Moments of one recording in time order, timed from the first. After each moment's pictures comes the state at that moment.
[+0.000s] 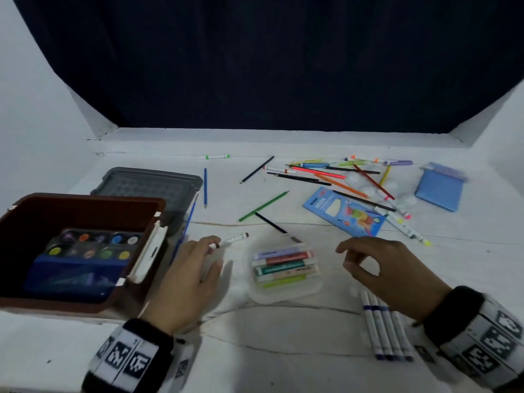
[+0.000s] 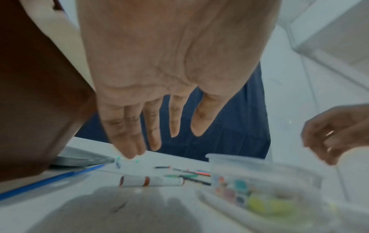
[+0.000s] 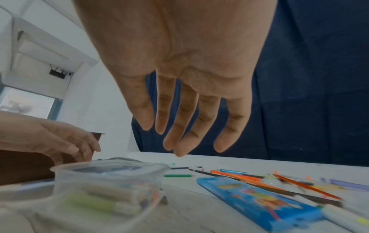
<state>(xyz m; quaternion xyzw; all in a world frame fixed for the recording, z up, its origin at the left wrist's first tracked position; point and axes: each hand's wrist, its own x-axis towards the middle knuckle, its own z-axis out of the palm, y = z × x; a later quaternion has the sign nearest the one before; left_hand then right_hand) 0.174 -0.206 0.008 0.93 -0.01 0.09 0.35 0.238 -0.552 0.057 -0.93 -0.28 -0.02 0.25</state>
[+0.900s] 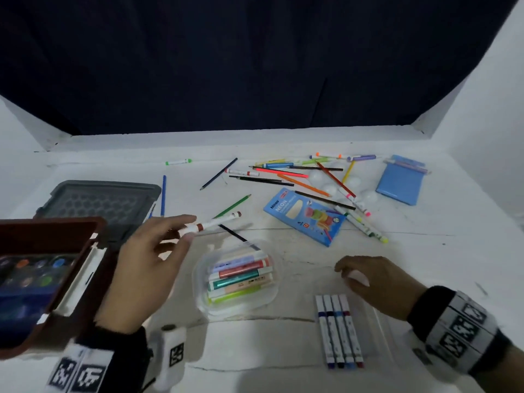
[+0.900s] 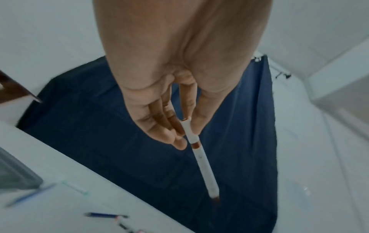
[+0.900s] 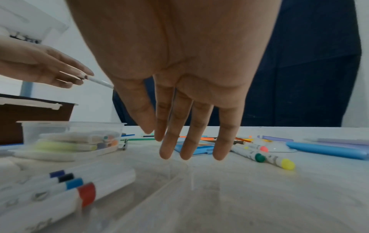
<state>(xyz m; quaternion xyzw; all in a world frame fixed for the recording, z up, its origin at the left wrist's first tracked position) 0.212 -0.274 0.074 0.87 0.02 0.22 0.45 0.273 -0.640 0.020 -0.95 -0.21 0.15 0.18</state>
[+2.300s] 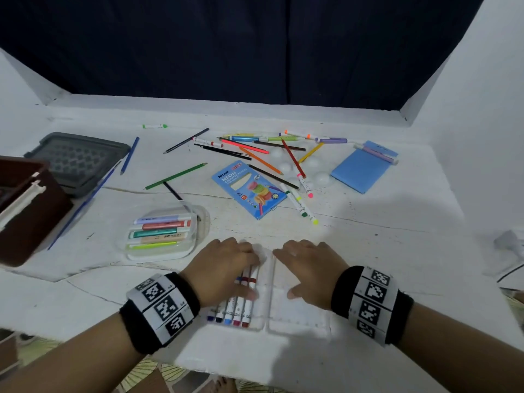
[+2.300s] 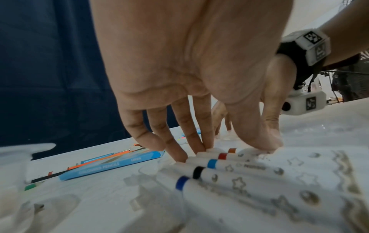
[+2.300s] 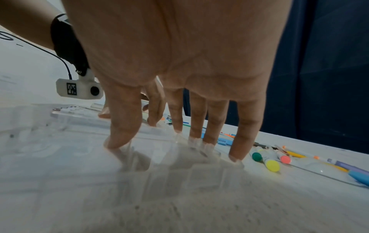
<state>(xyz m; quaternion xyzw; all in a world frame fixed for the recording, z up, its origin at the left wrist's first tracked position) 0.227 -0.512 0.004 0.98 -0.17 -0.13 0.03 0.284 -0.724 -0.001 -0.90 -0.42 0.14 -0.02</state>
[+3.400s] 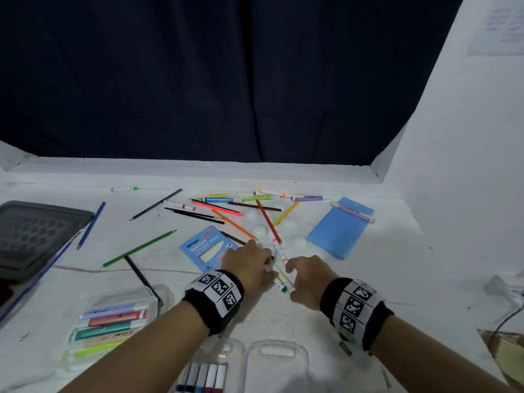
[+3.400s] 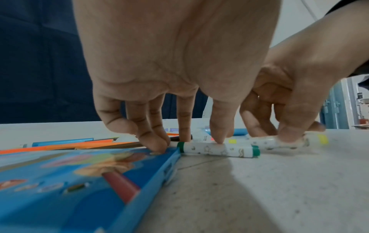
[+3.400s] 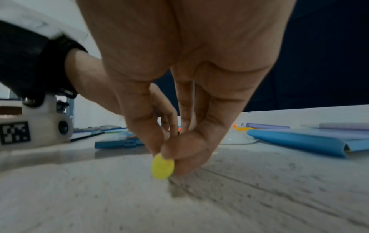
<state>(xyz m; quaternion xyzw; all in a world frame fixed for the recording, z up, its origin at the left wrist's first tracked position) 0.408 -0.571 0.006 0.99 -0.05 -0.11 0.06 0.423 -0.742 0.001 -0.95 -0.16 0.21 0.18</state>
